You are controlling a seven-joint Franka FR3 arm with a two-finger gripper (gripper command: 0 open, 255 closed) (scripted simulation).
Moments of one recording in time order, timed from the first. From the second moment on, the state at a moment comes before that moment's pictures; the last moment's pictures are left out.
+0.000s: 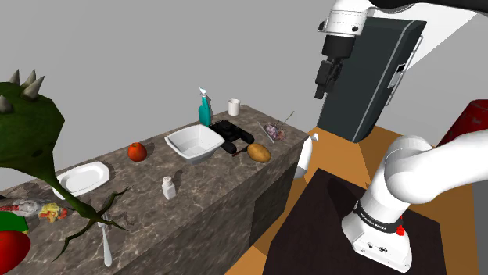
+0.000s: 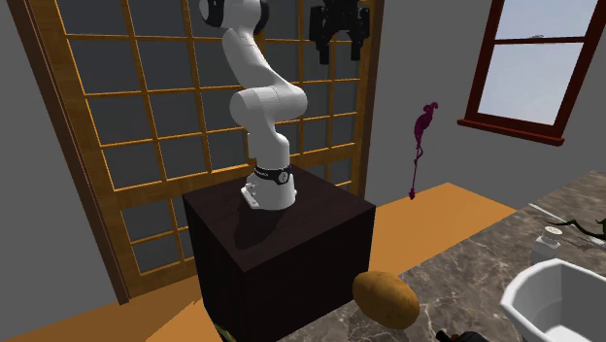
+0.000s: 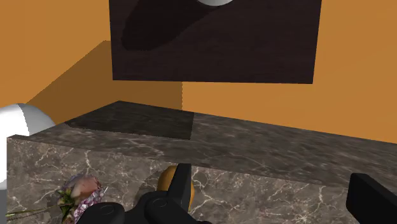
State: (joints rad) arm 0.01 -0.83 -0.02 -2.30 0.05 1.45 0.01
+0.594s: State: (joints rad) arm -0.01 -0.66 -0.16 -2.29 -0.04 1.53 -0.19
